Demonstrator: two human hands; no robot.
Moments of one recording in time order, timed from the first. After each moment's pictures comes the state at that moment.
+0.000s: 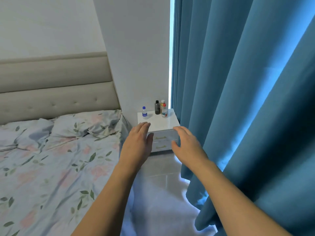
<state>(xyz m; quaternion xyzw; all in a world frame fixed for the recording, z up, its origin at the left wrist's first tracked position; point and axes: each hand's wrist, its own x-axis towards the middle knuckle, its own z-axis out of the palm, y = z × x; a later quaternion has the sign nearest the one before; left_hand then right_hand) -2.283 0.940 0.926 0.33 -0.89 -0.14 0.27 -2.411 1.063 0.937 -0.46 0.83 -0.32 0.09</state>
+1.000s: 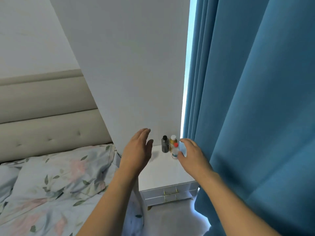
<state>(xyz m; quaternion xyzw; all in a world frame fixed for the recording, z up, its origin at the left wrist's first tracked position) -2.610 0.480 0.905 0.34 -0.90 -0.17 0.23 -2.743 0.619 0.897 -0.41 0.84 -0.33 0.15</state>
